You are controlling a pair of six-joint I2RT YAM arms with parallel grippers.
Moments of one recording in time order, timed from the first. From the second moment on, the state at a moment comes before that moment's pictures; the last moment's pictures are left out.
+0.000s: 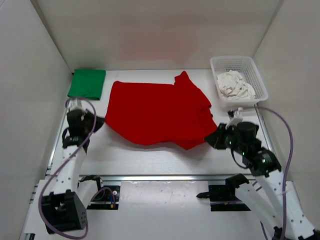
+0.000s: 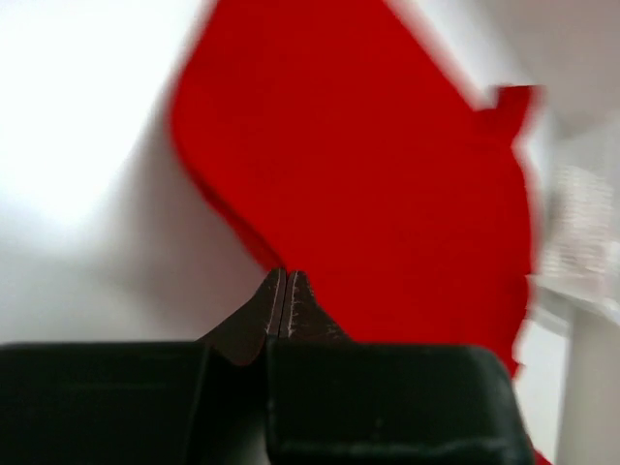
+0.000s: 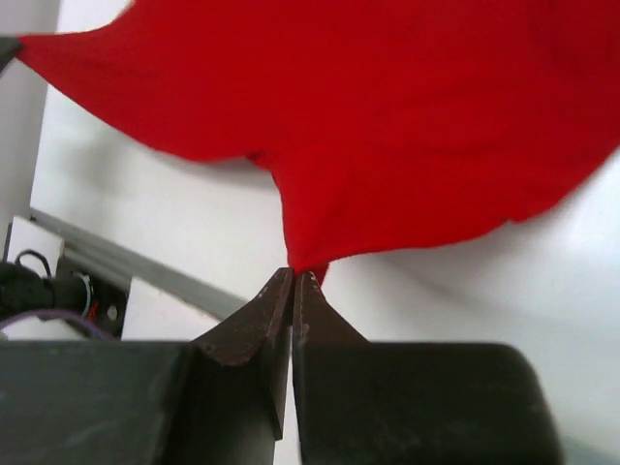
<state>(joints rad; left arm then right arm) 0.18 0.89 0.52 -0.18 0.21 -0.65 0.35 0.52 0.68 -0.73 -0.26 0.53</state>
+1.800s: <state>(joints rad) 0.08 1.64 1.76 -0.11 0.25 -0.75 0.03 1.97 2.46 -0.40 -0.35 0.22</state>
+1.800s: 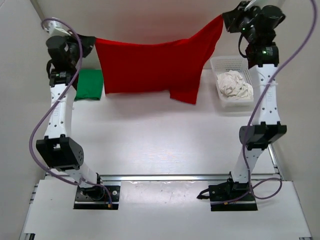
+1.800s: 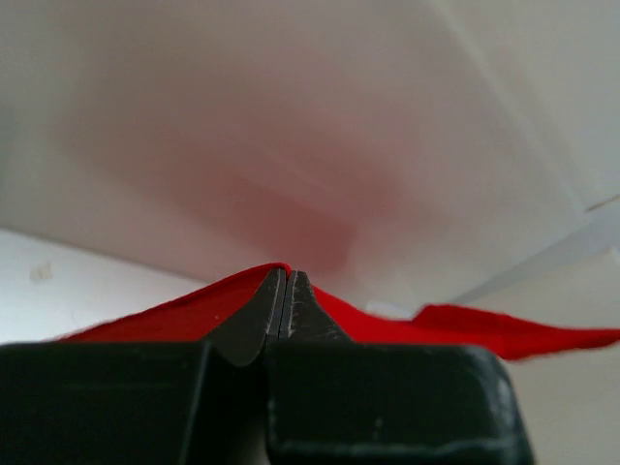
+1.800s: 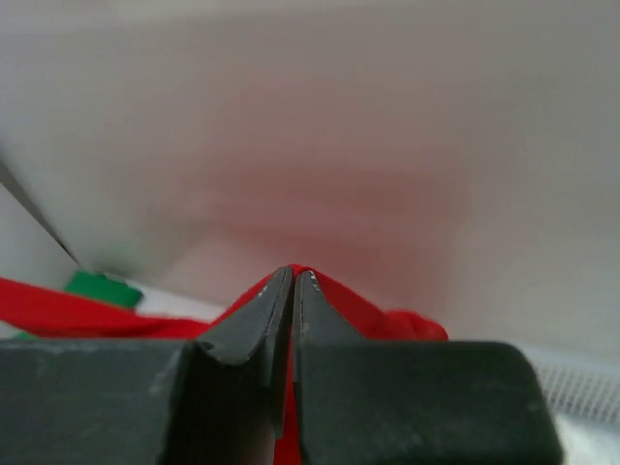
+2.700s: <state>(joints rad) 0.21 0.84 0.32 0.10 0.22 -0.70 0.08 0.79 0.43 -0.19 -0.40 0.41</state>
